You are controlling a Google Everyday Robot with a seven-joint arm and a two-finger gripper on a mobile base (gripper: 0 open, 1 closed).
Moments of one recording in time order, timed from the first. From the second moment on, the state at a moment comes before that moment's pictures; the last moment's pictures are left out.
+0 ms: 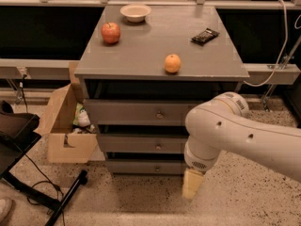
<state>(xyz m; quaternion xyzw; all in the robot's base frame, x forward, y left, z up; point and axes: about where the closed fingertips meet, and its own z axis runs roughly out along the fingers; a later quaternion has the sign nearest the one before) 0.431 -0.126 0.656 -0.59 0.81 -0.01 0.05</state>
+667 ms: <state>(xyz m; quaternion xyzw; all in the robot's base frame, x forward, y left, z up) 0.449 -0.131 0.625 -0.57 0.82 -0.03 0.05</state>
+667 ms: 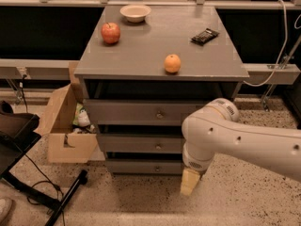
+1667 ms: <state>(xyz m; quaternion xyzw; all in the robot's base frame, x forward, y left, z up) 0.560 -0.171 0.497 -0.57 0.82 -0.08 0.08</state>
